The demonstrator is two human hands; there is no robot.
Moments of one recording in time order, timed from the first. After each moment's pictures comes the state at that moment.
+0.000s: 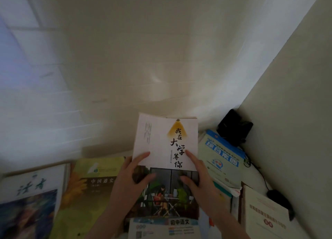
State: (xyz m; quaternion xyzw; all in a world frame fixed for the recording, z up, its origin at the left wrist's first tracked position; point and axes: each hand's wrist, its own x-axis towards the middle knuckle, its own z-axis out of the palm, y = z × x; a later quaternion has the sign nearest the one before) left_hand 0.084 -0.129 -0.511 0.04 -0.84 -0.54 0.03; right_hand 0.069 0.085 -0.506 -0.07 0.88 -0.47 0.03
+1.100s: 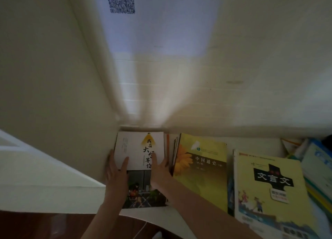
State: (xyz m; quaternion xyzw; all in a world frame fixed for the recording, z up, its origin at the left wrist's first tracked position) left_hand 0.209 -0.433 -0.666 0.28 -0.94 -0.19 0.02; right_hand 0.117 -0.318 -0.621 -0.18 0.90 -0.11 0.39
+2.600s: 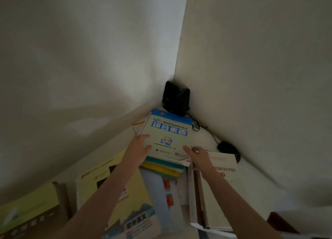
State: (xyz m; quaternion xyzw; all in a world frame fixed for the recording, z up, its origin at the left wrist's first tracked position) left_hand -0.043 0.047 -0.555 -0.11 -0.90 -0.37 -0.19; right_hand 0.044 0.247 -0.574 0.40 0.74 -0.54 0.08
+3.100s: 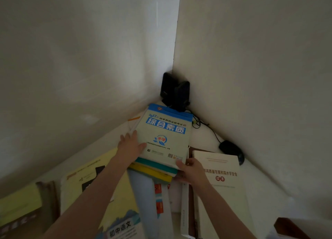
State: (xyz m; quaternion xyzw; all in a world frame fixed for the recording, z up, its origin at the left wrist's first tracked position) left_hand -0.073 0.070 -0.589 -0.07 -0.95 -0.17 -0.26; right_hand 0.058 0.246 -0.610 0.41 0.56 -0.72 0.09
